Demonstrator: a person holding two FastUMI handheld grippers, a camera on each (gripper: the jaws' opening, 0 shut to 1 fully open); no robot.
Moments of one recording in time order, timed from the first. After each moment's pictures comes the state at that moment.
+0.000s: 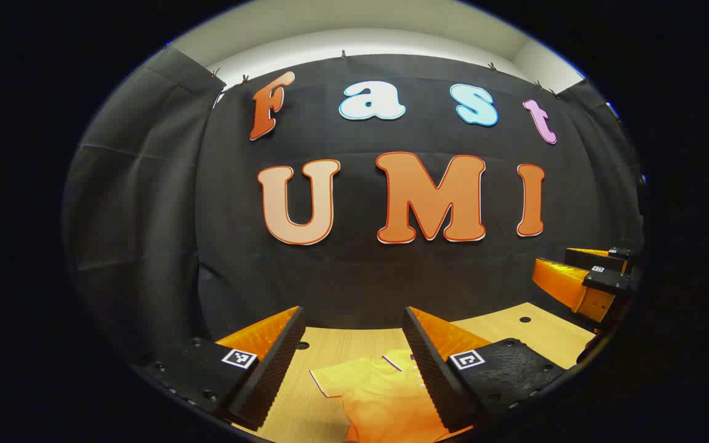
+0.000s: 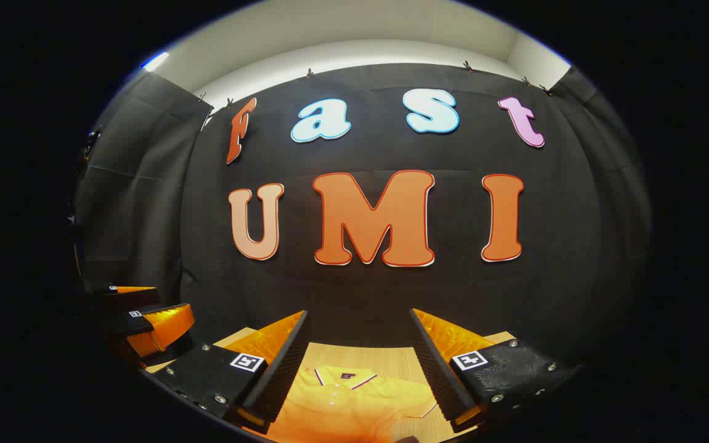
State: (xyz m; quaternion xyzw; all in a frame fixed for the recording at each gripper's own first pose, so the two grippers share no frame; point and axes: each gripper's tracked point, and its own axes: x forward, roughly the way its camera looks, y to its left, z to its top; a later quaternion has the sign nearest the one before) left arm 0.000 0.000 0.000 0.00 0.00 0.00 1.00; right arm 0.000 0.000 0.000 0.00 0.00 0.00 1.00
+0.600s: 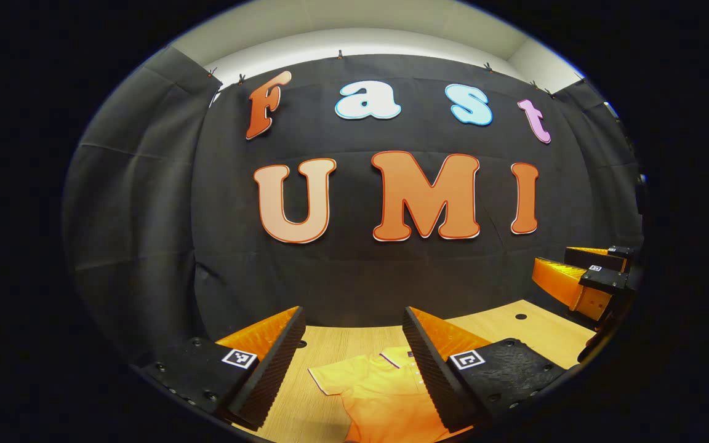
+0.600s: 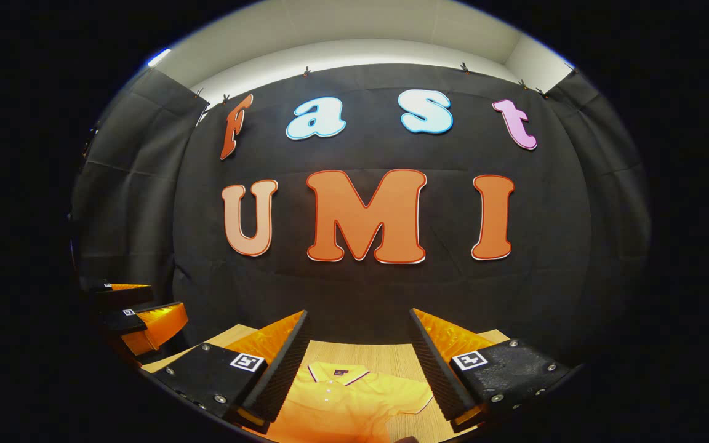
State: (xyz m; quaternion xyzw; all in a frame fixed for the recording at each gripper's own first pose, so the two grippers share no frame) left arm -0.004 0.003 -0.007 0.00 0.00 -0.02 1.00; right arm -0.011 0.001 0.000 0.00 0.00 -0.02 1.00
